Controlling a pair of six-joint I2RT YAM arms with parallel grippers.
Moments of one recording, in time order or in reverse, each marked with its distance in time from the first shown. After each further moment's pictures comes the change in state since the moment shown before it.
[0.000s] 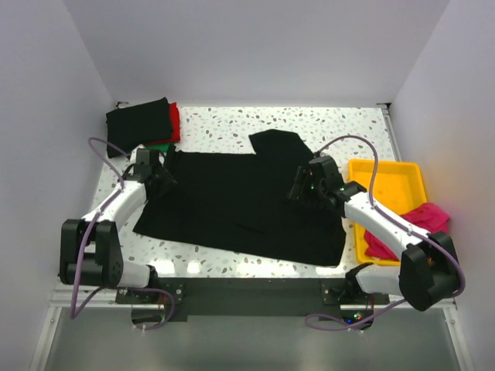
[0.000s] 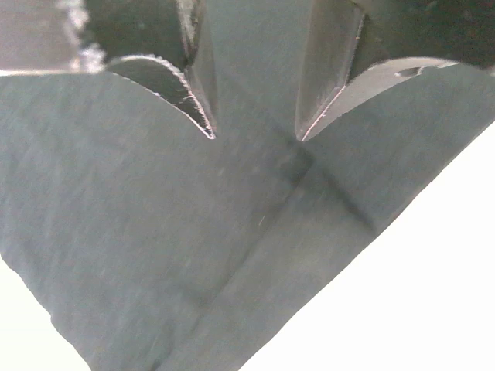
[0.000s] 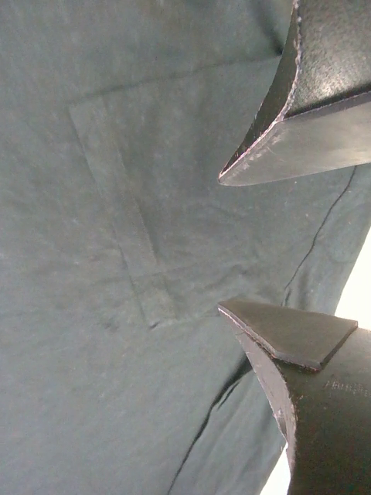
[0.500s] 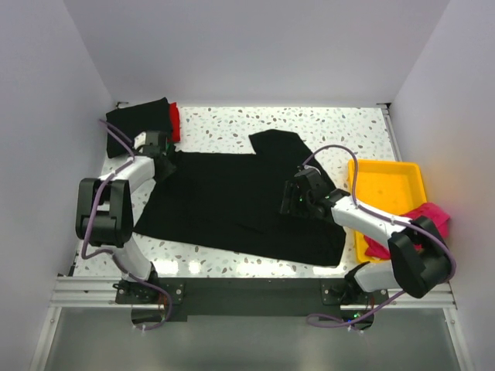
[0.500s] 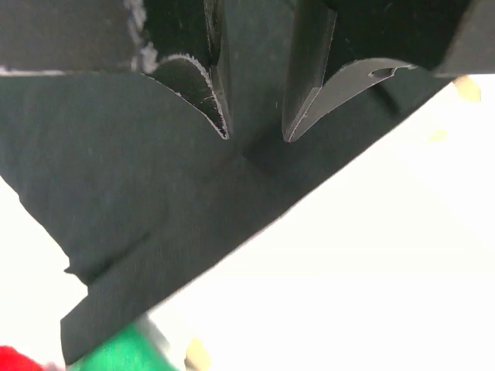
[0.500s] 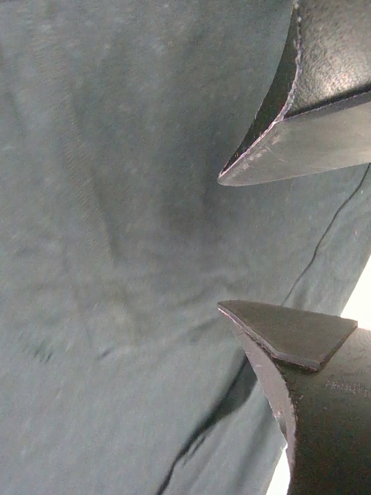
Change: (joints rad) left arm 0.000 0.346 0.262 0.016 -0.136 -0.025; right arm 0.116 0.115 -0.075 0.105 -0.001 -0.004
